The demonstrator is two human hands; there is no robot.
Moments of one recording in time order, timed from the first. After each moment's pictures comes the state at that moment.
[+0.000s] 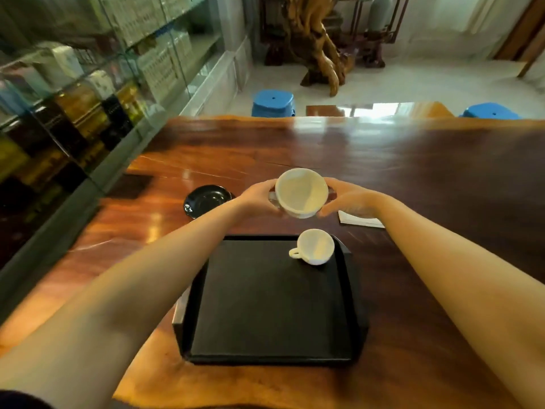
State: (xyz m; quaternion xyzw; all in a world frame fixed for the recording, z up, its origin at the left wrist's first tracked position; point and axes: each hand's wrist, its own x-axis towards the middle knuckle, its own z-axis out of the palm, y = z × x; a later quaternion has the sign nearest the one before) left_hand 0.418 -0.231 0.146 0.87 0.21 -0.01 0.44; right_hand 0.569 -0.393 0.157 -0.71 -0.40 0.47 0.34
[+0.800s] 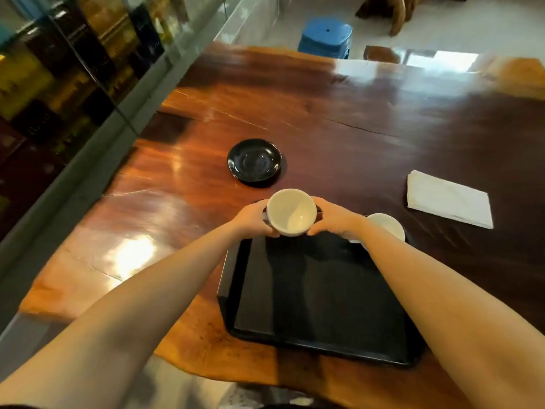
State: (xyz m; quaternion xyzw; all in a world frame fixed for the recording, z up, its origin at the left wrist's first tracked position) left_hand 0.309 -0.144 0.022 0.80 0.35 -0.07 0.47; right_hand 0.478 -0.270 0.025 -0.70 -0.34 0.57 0.27
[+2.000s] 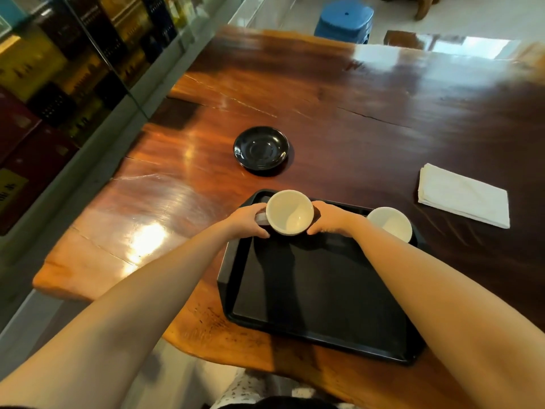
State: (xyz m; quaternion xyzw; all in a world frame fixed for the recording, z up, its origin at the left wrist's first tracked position) left_hand 0.287 -0.146 0.002 0.79 0.41 -0.17 0.44; right_hand 0.472 -0.262 0.000 -0.75 -0.34 0.54 0.15
